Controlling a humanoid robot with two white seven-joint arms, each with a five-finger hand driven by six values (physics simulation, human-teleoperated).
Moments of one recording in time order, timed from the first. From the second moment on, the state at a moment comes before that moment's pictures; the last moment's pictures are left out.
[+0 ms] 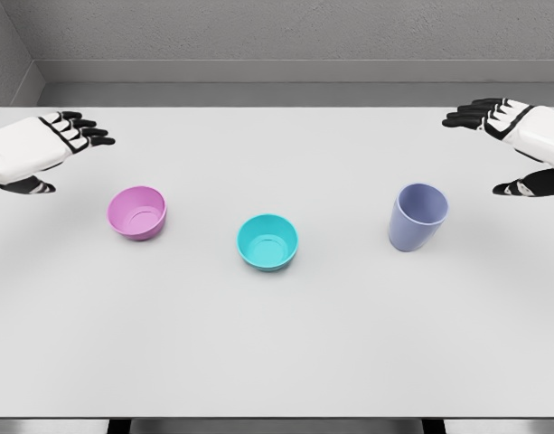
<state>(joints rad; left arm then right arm) -0.51 0.97 -0.49 -1.40 -0.62 -0.61 -0.15 -0.35 -1.11 0.35 -1.63 0.08 -0.61 0.25</state>
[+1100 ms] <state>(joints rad) -0.62 0.86 -0.64 -1.41 -0.65 -0.61 -0.41 -0.35 -1.08 0.34 -1.57 0.08 -0.61 0.25</state>
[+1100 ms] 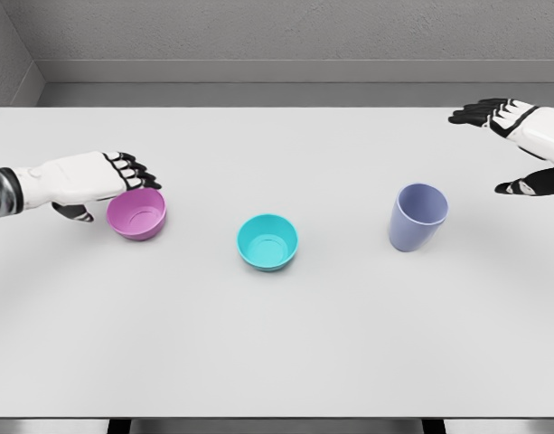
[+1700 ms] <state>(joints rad) -0.62 0.83 -0.67 -1.41 -0.66 -0.61 -0.42 -0.34 -1.07 0.35 -1.56 0.08 -0.61 0.25</state>
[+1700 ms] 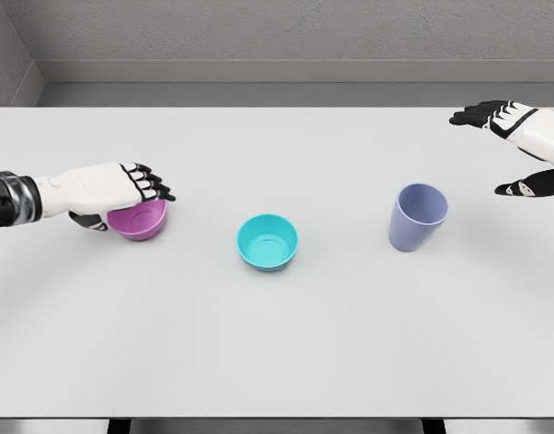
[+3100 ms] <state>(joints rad) -0.66 0.80 -0.69 -1.43 -0.67 -0.61 -0.44 -0.35 -1.06 0.34 -1.55 0.08 -0.61 0.25</state>
